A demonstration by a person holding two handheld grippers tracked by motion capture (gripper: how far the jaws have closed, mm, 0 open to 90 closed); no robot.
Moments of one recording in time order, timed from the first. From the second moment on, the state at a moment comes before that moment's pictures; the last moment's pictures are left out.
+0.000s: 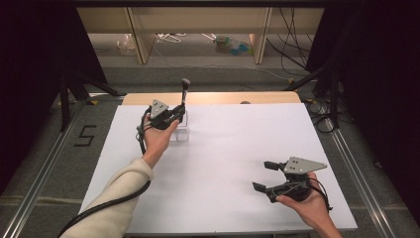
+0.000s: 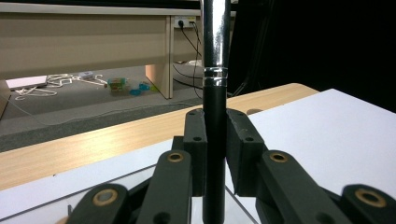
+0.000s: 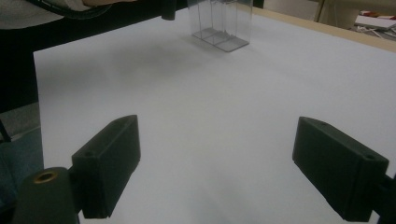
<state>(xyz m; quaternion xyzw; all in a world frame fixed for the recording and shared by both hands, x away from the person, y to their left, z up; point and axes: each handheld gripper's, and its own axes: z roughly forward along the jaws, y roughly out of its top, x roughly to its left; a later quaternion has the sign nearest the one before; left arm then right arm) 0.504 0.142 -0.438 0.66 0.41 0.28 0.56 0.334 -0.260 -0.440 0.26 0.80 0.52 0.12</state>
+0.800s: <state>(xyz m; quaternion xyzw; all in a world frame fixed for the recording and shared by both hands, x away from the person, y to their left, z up) 0.504 0.141 -0.444 0.66 0.42 0.27 0.56 0.333 -0.261 -0.439 0.27 0.81 0.51 0.12</state>
